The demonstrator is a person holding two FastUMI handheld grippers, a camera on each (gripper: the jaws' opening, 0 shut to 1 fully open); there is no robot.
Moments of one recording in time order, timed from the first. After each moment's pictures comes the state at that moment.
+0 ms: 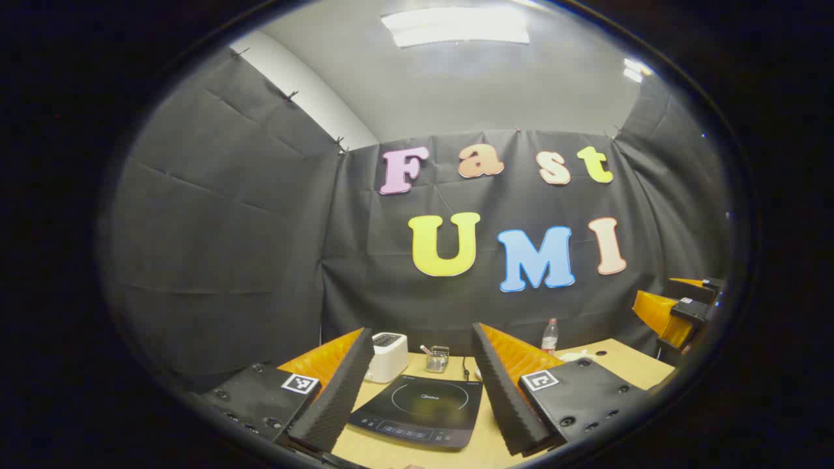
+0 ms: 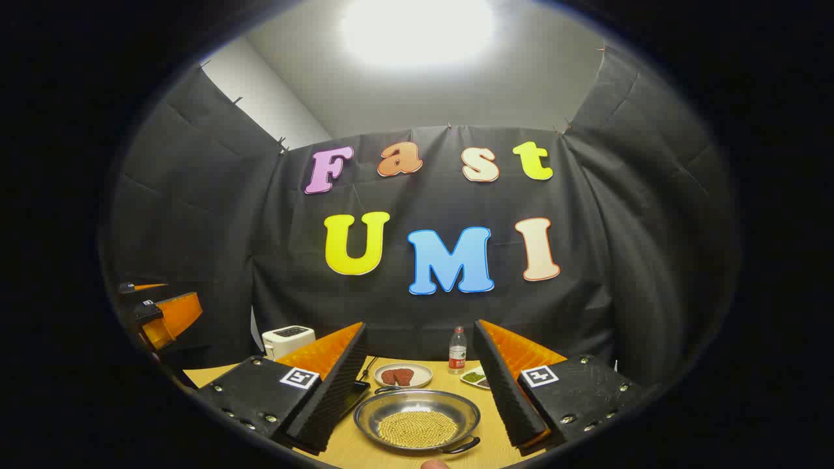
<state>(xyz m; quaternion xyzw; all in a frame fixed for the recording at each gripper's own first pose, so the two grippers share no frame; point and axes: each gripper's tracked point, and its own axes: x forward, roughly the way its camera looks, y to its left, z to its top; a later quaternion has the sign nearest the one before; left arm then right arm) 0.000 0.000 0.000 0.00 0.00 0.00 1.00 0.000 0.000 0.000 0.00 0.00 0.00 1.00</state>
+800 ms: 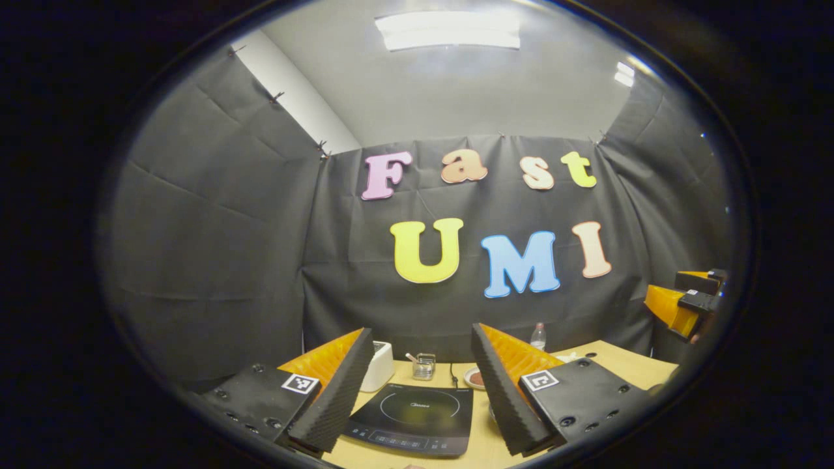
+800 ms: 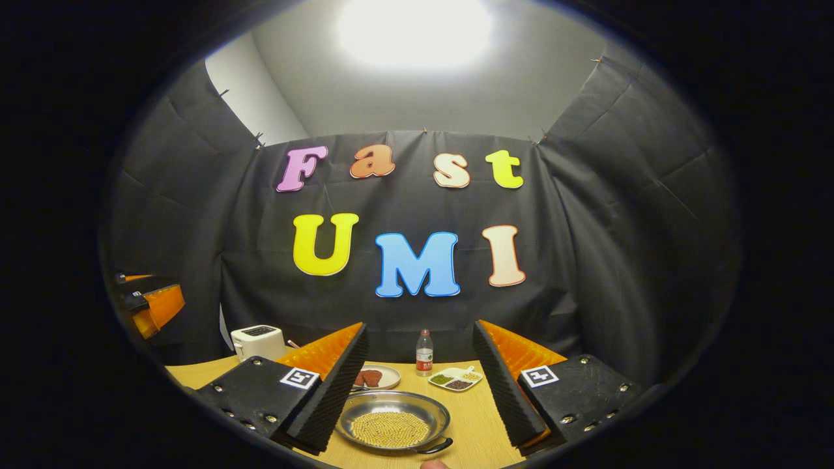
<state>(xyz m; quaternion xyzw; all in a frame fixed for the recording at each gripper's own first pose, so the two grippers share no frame) 0.020 -0.010 0.001 0.00 -0.02 -0.05 1.00 -0.011 -0.031 0.003 -0.02 -0.01 -0.07 1.00</state>
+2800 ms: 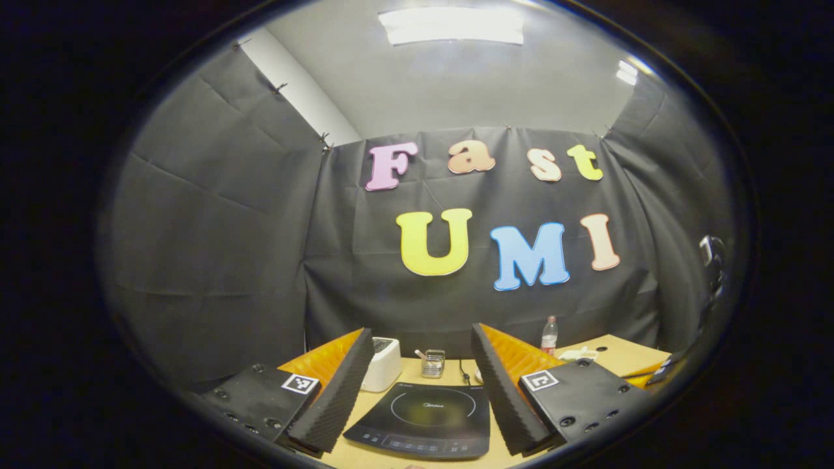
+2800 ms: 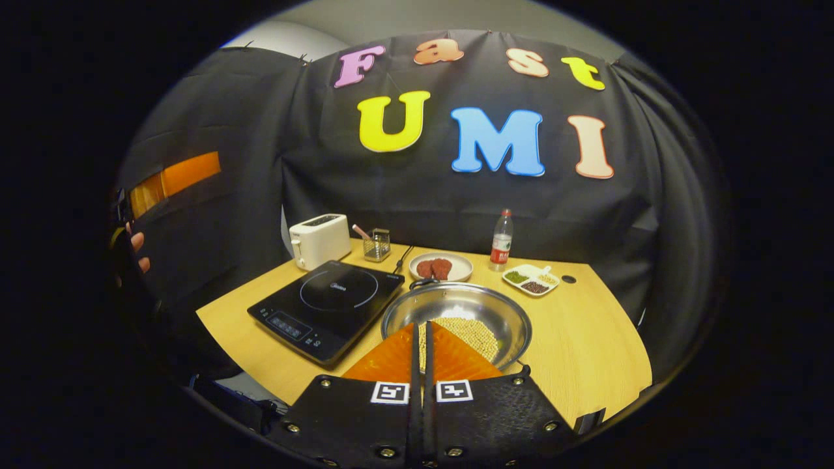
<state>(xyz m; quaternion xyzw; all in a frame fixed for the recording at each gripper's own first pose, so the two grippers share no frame) 0.064 0.011 -0.029 0.00 0.00 -0.05 1.00 -0.017 0.047 -0.185 -0.02 0.28 0.10 0.96</state>
